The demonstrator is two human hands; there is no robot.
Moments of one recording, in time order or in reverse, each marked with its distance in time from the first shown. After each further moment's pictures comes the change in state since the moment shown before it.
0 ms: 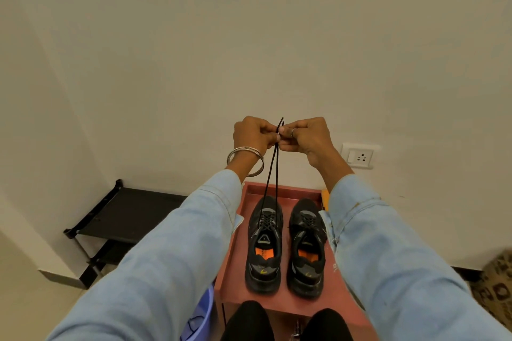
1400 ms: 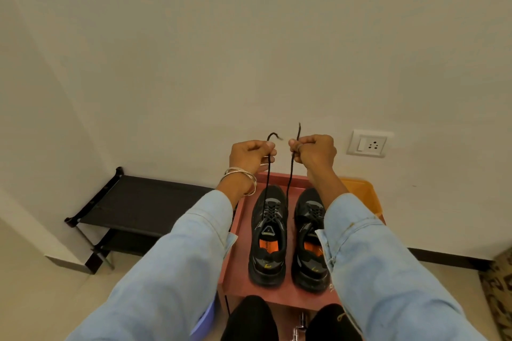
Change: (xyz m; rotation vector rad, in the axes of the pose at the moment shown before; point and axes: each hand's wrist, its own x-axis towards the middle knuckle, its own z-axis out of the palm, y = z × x) left_hand -0.027 -0.063 0.020 -0.480 -0.053 -0.386; right_hand 0.010 0.071 0.011 -0.036 0.271 0.090
